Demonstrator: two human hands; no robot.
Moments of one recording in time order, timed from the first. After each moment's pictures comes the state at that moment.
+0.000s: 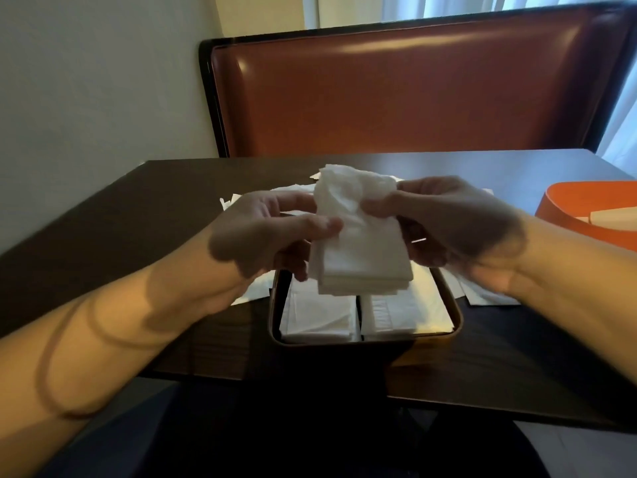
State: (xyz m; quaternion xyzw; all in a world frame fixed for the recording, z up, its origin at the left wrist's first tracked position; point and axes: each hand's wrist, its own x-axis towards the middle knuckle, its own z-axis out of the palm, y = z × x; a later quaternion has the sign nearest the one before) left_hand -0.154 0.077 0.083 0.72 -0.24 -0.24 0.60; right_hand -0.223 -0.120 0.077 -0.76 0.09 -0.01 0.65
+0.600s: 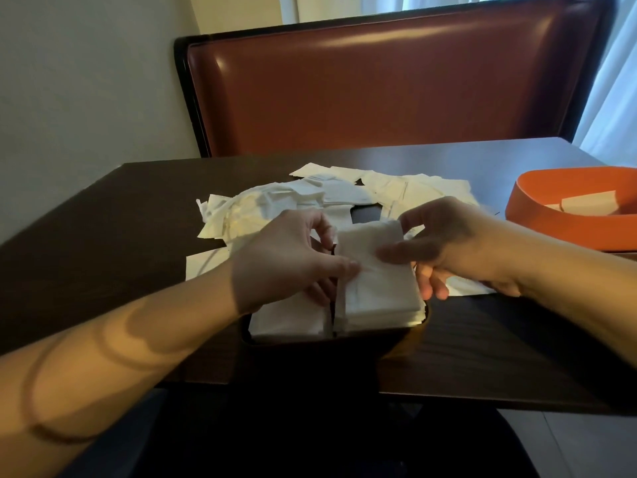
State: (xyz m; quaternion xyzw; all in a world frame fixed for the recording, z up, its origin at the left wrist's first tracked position) left_hand -0.160 0.029 0.051 0.80 -0.28 -0.22 0.48; right_hand -0.244 -0.160 0.062 -0.86 0.10 0.07 0.49
